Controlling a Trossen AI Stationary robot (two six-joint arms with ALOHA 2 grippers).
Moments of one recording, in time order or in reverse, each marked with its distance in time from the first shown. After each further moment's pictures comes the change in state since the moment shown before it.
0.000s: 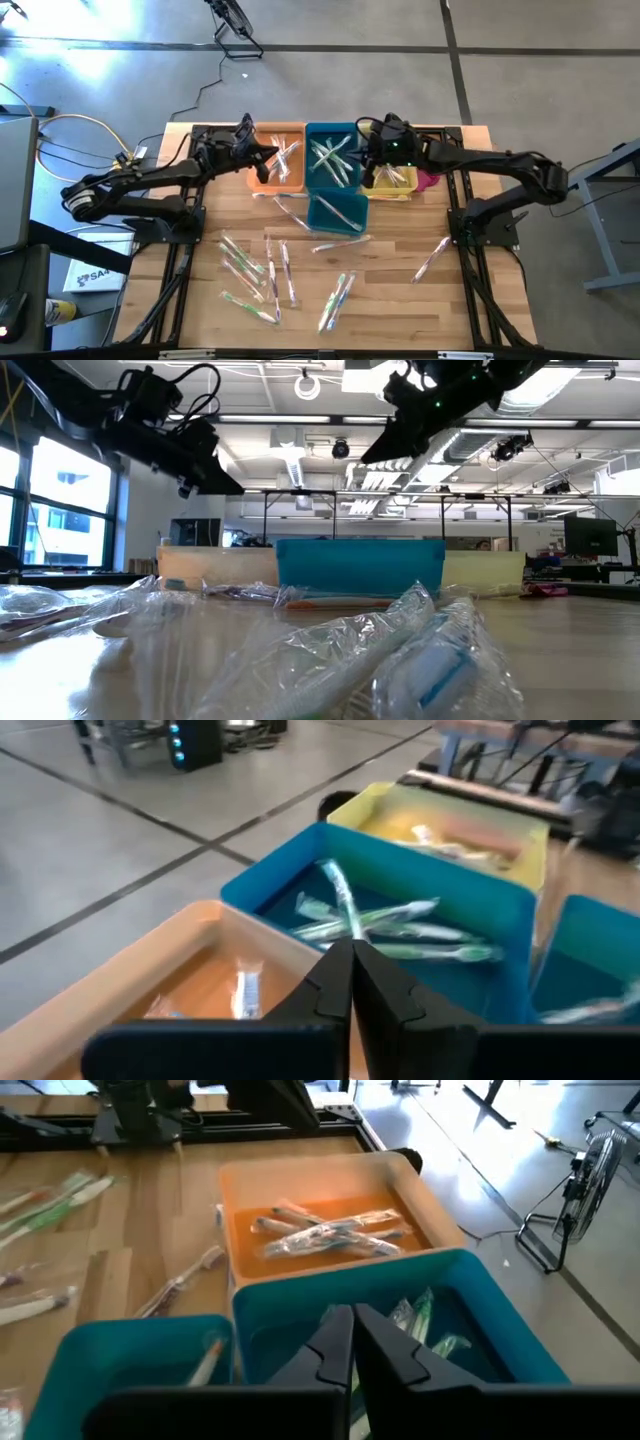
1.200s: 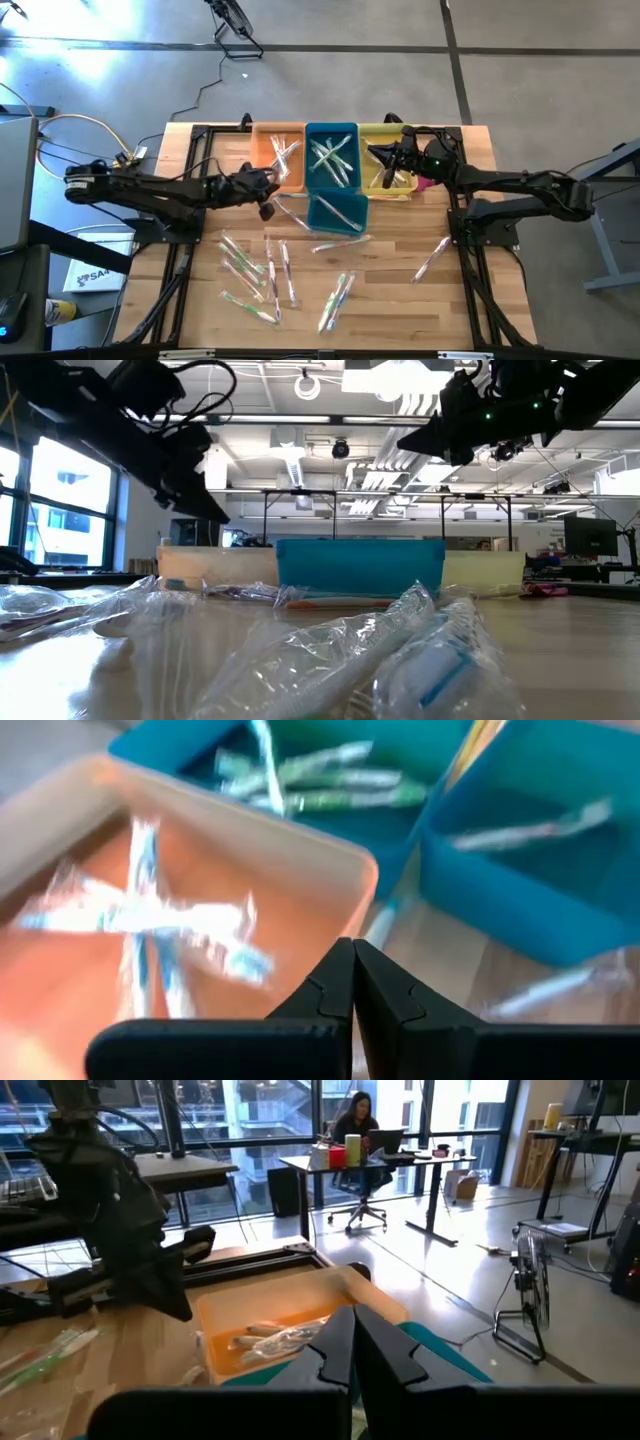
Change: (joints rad) left arm -0.483 0.001 -0.015 -0.294 -0.436 -0.159; right arm -0.059 -0.275 -0.484 0.657 0.025 0.146
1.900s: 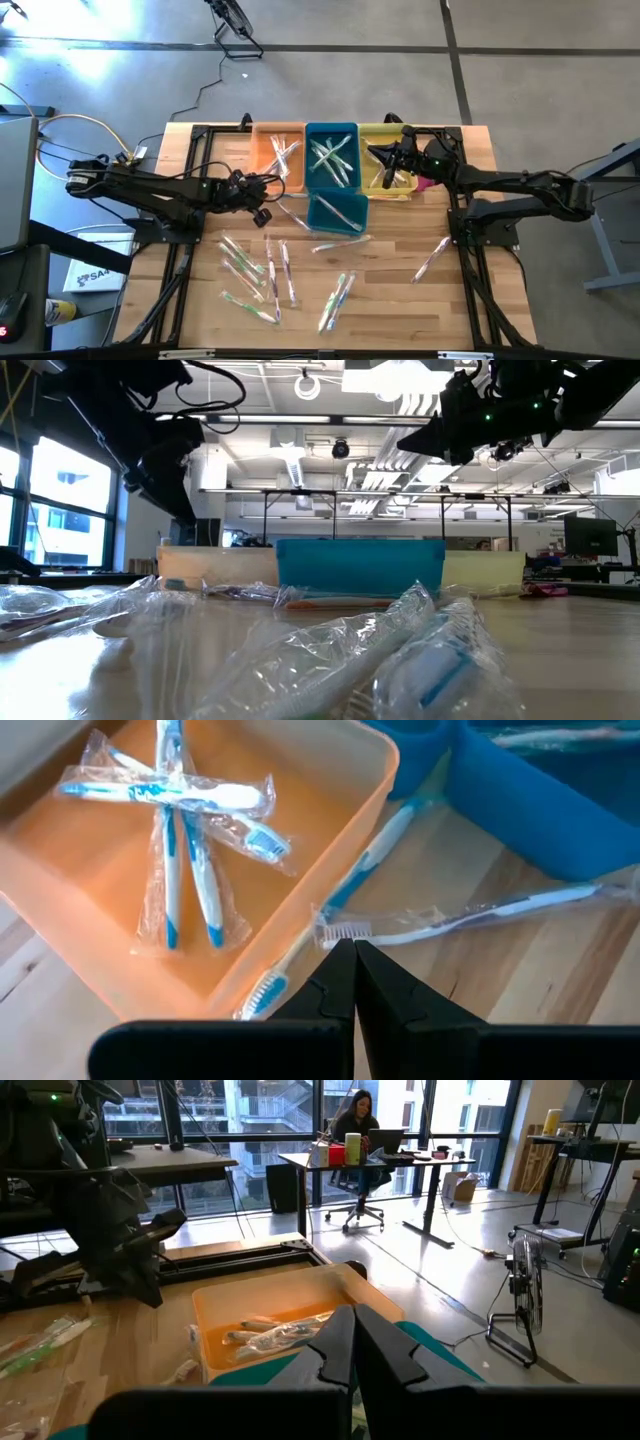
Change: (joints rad) left arm -0.139 0.008 0.202 -0.560 -0.111 -0.313; right arm 0.000 0.000 0.000 -0.007 0.001 -0.033
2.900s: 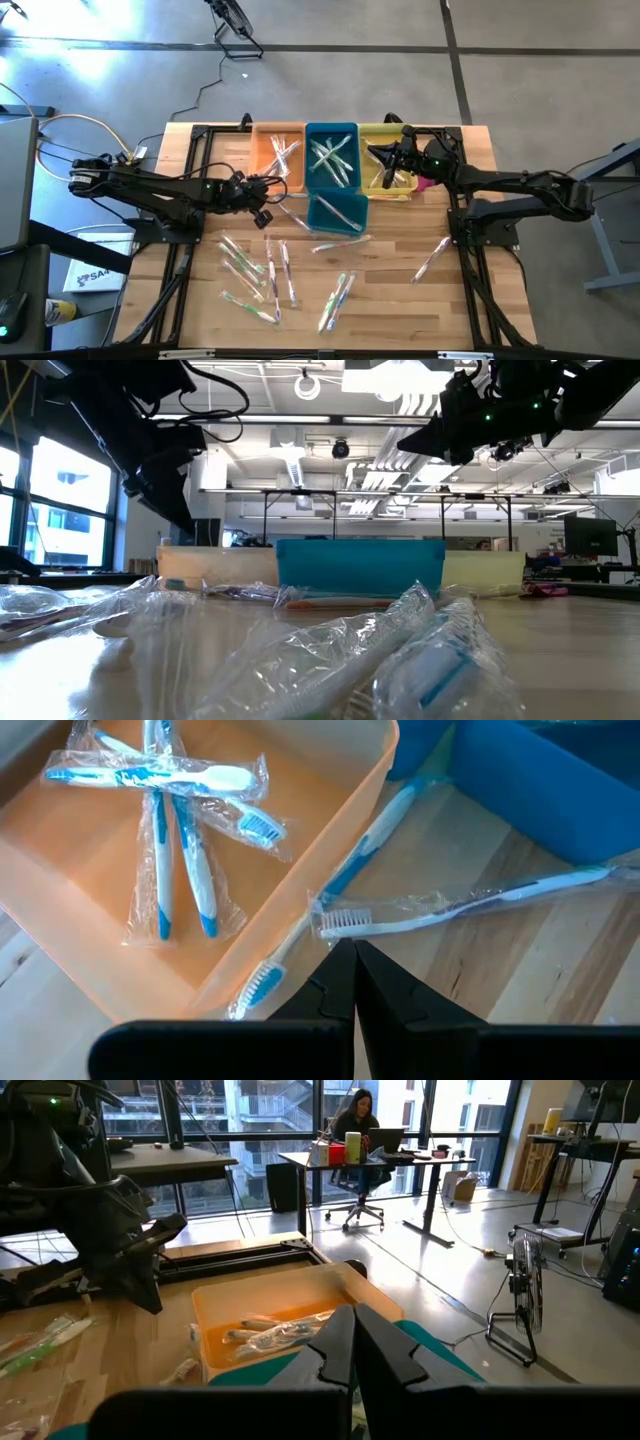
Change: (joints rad) left arm 0.000 0.036 0.000 0.000 0.013 -0.001; right arm 0.000 0.000 0.000 -0.002 0.000 0.000
